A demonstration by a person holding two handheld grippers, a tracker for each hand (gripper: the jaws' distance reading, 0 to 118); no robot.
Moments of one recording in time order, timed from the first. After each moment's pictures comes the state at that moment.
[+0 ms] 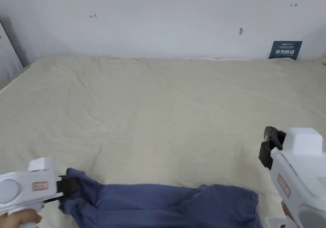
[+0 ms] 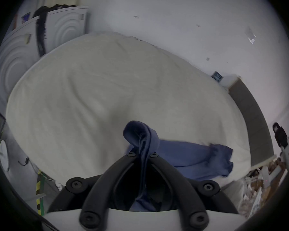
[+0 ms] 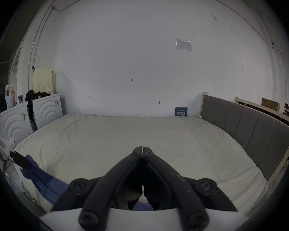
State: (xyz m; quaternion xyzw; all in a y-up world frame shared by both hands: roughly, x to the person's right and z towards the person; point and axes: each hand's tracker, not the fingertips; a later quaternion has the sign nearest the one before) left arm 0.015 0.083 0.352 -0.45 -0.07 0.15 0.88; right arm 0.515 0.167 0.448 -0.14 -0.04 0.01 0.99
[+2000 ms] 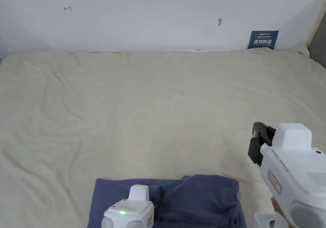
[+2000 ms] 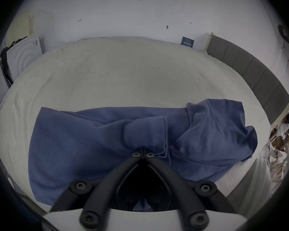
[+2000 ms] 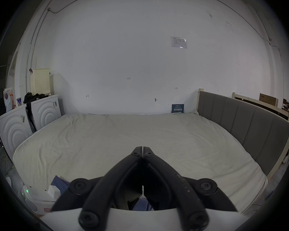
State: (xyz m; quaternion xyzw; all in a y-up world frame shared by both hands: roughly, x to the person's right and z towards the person) left arm 0.261 -0.040 0.392 -0.42 -0.13 0.00 0.90; right arm 0.535 0.161 0.465 -0.15 -0.05 -0.01 0.99
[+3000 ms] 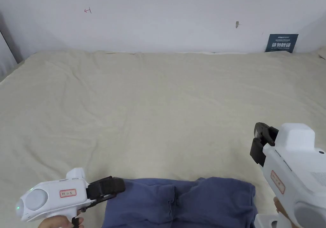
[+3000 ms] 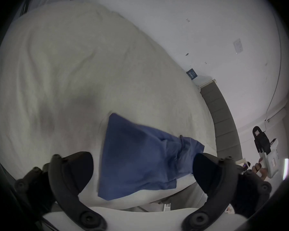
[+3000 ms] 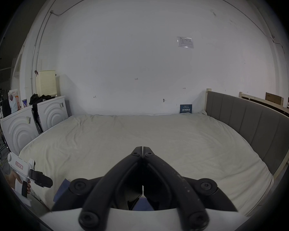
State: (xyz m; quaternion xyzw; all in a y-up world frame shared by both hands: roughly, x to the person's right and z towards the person) left arm 0.033 -0.011 0.344 -0.47 -0.18 0.30 0.81; right arm 0.507 0.162 0.453 -0.14 -0.02 -0.01 0.99
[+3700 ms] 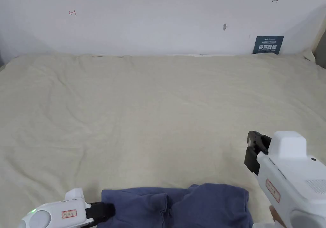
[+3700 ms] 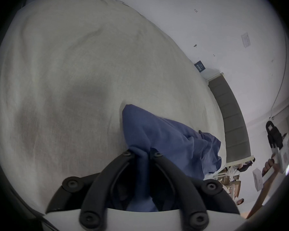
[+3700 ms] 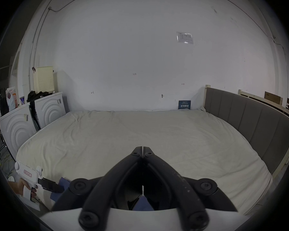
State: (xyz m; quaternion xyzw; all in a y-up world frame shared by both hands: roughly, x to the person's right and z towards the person) left arm 0.054 -0.056 0.324 -0.49 -0.17 0.27 0.81; right arm 0.510 0.157 0.445 -0.17 -0.03 -0.01 0.99
